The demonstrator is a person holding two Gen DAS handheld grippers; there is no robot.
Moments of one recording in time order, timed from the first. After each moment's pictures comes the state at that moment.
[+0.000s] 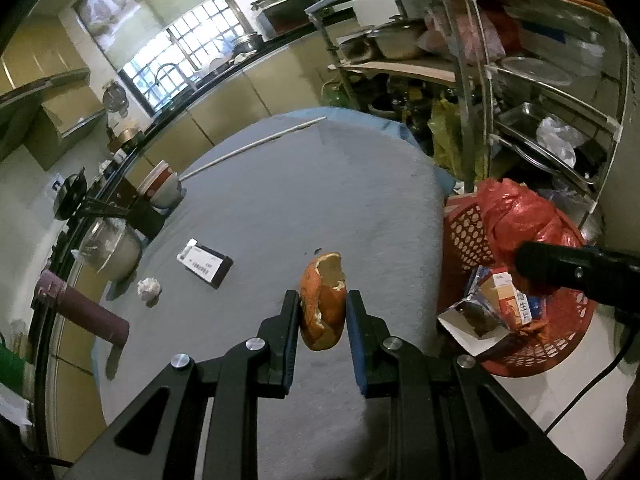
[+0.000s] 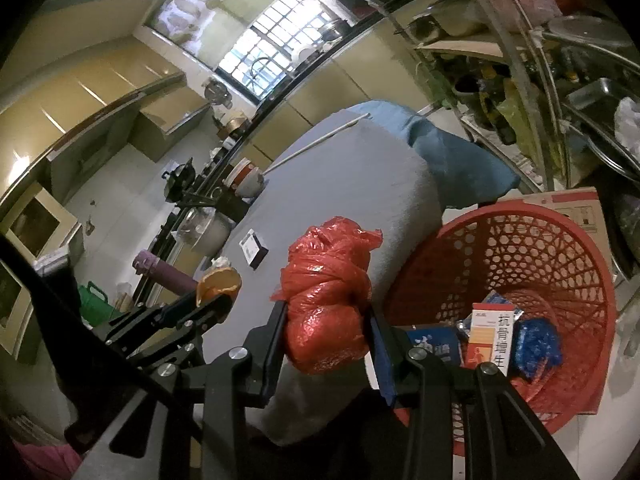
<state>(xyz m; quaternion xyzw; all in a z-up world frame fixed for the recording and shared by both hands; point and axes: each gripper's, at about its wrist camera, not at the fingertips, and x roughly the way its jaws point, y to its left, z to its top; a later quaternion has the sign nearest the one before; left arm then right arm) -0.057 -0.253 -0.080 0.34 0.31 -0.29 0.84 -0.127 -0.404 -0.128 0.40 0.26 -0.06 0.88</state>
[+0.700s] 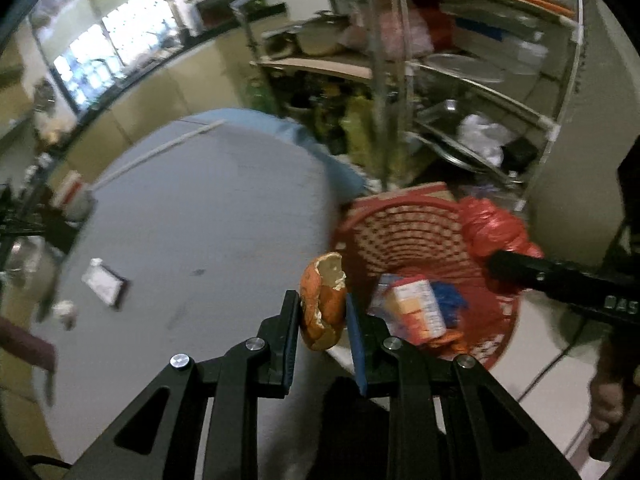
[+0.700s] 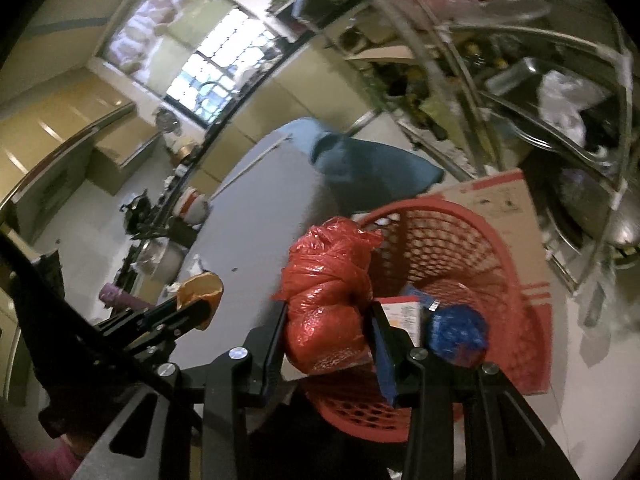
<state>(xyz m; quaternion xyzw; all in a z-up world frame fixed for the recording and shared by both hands) -0.074 -0.305 -0.094 0.31 0.37 -0.43 0.77 -0.189 -0.455 -0.159 0.44 0.26 -0.15 0.84</state>
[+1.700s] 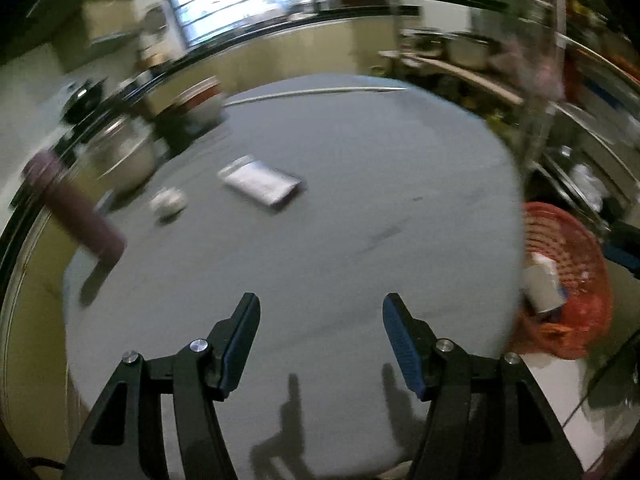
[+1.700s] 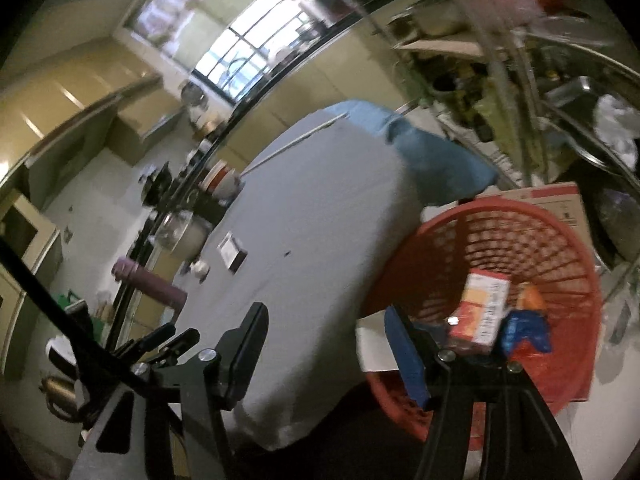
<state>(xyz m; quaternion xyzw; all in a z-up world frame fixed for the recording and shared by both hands) 0.033 -0.123 -0.102 0.22 0.39 -0.25 0.86 -0.105 -0.384 -0.123 0.39 0.29 -0.08 0.87</state>
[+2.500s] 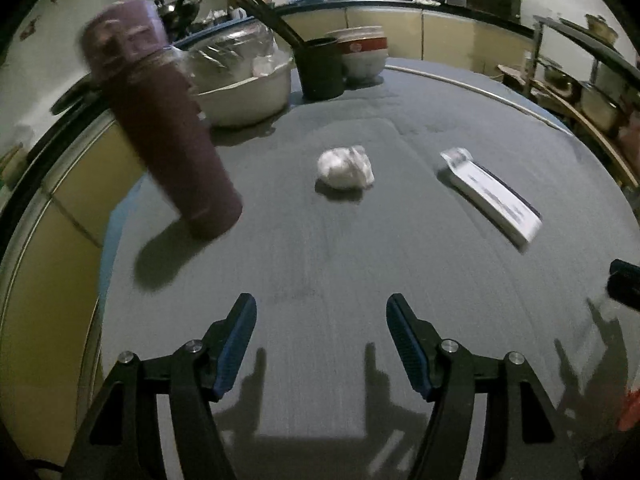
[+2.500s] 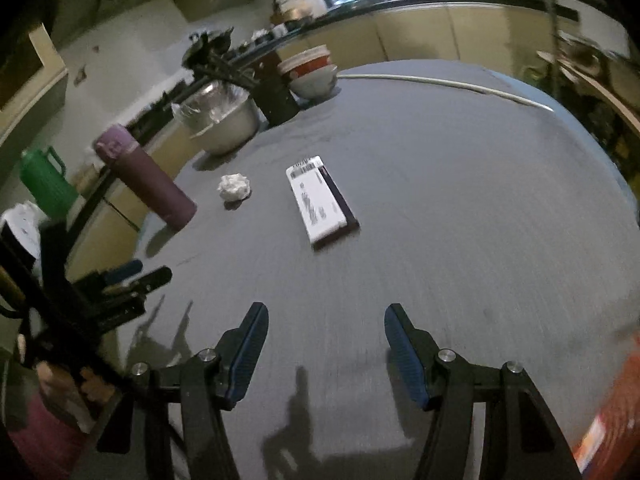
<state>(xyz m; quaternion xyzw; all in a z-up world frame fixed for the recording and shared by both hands) 0.220 -0.020 -0.125 0.13 0.45 -0.14 0.87 0.169 -0.281 -0.123 0.18 0.42 0.02 0.89</state>
